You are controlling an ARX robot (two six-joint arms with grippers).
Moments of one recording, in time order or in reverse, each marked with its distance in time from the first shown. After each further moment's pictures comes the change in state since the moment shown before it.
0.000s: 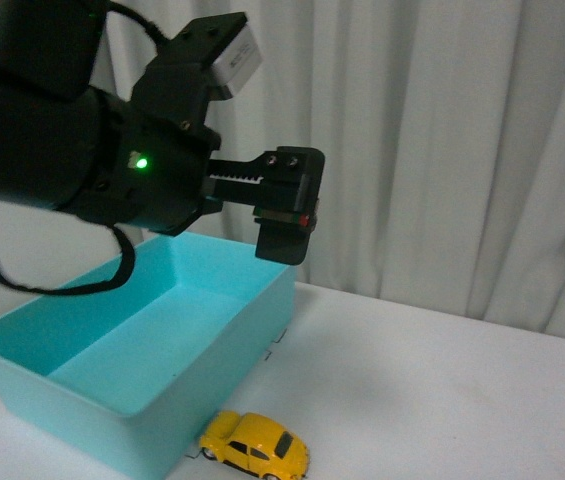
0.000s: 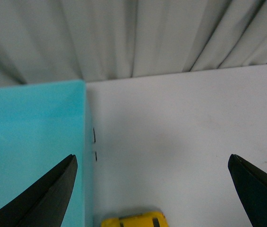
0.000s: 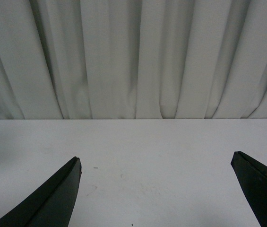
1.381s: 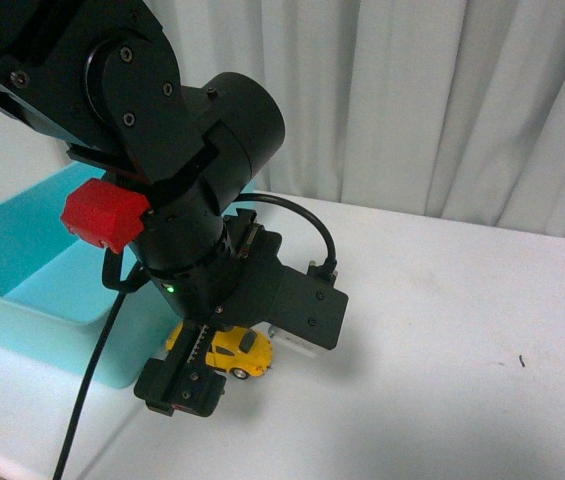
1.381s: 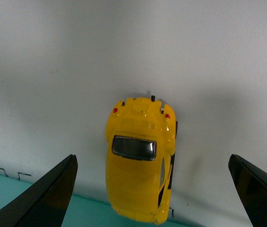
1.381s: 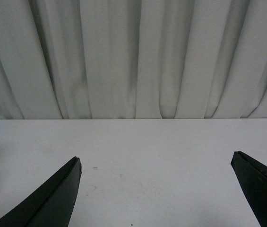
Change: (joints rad) left arm -0.062 0.611 0.280 -0.485 -0.048 1.340; right arm 0.000 0.000 0.000 0.000 0.000 0.000
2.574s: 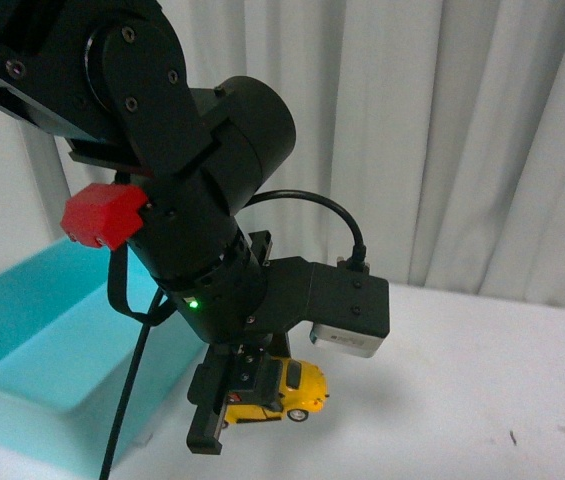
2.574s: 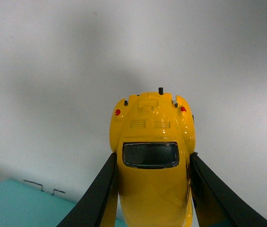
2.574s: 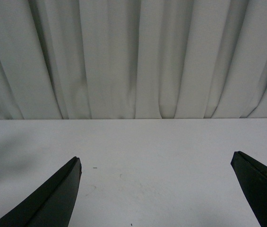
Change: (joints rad) left arm -0.028 -0.121 0.132 -0.154 0.200 -0.180; right arm 0.000 0.000 0.000 0.000 0.000 0.000
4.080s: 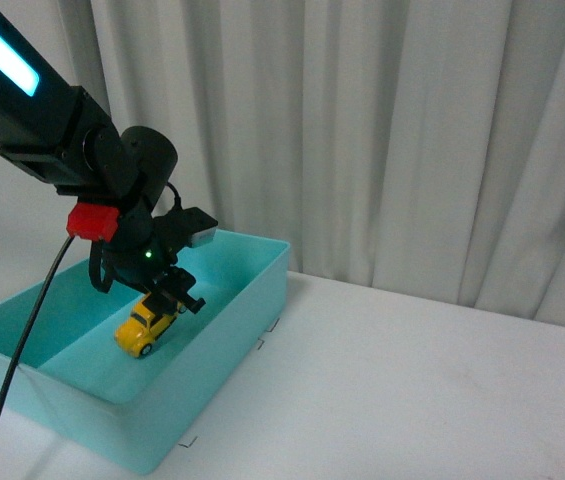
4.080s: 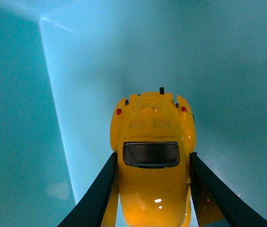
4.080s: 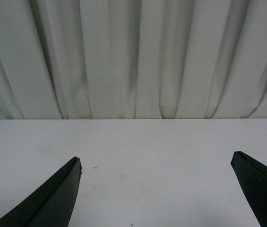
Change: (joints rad) left arm 0.460 0.354 0.246 0.217 -0.294 -0.663; right arm 0.000 0.000 0.000 0.000 0.000 0.000
